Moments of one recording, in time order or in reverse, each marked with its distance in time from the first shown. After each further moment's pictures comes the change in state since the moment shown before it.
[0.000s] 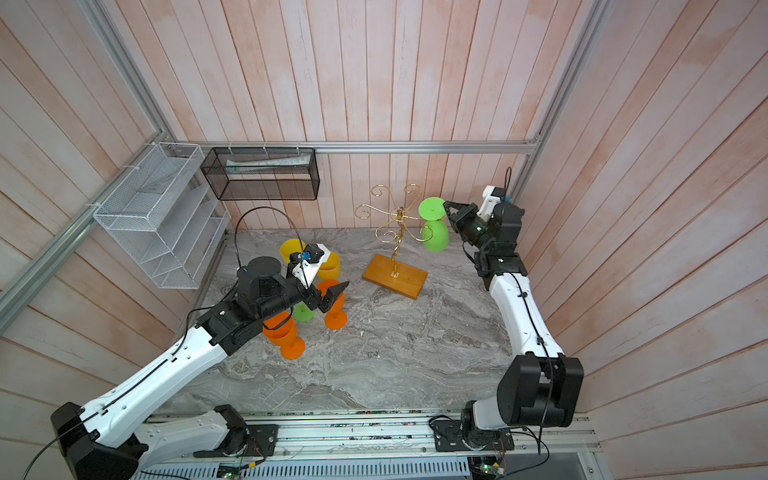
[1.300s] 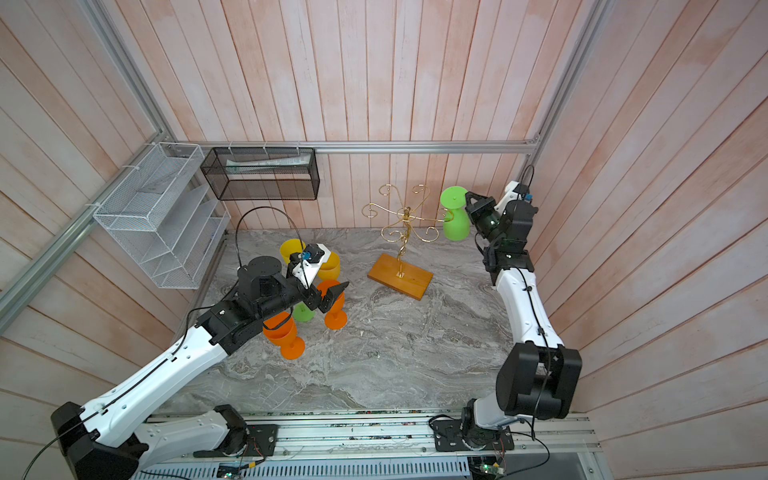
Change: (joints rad) left arm 0.000 0.003 0.011 -0.013 -0.001 -0.003; right arm -0.100 -0.005 0.007 0.066 0.151 -0.026
